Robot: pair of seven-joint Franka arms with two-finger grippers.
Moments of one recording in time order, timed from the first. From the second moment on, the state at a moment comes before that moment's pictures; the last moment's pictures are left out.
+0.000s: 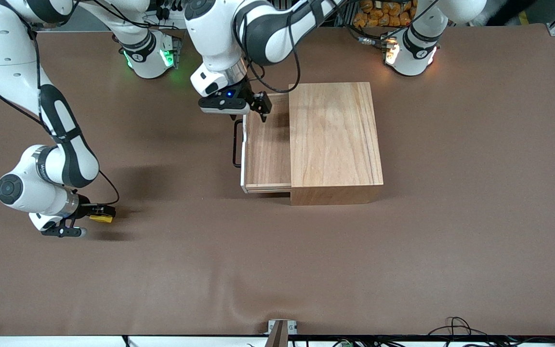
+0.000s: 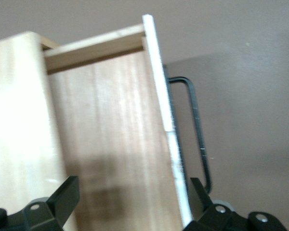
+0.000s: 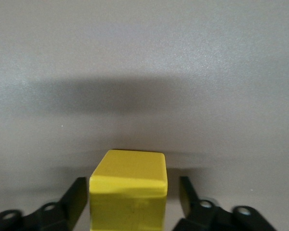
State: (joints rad) left arm -1.12 0.68 0.11 -1.04 0.15 1.66 -0.86; right arm -0.18 0.63 0.04 -1.81 0.03 2.39 -0.12
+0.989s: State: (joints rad) left arm -0.69 0.35 0.11 -1.04 0.15 1.25 -0.72; right arm -0.13 0.48 0.09 -1.63 0.03 1.93 -0.15
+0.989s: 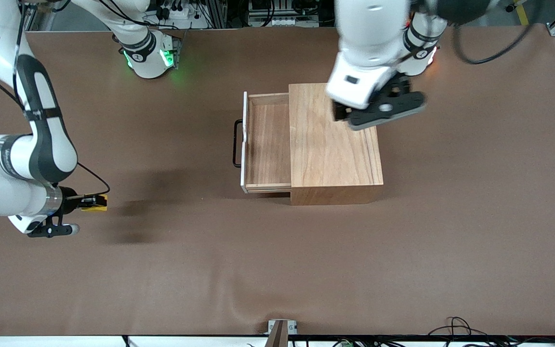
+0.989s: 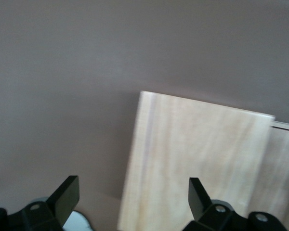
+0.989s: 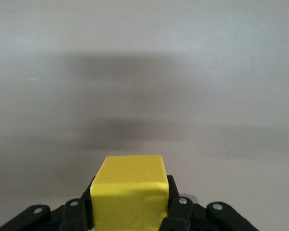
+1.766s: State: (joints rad) left arm -0.20 -0.06 0.11 -1.48 0.08 1.38 -0.18; right arm 0.27 0.34 0.10 -1.59 0.10 1.83 0.11
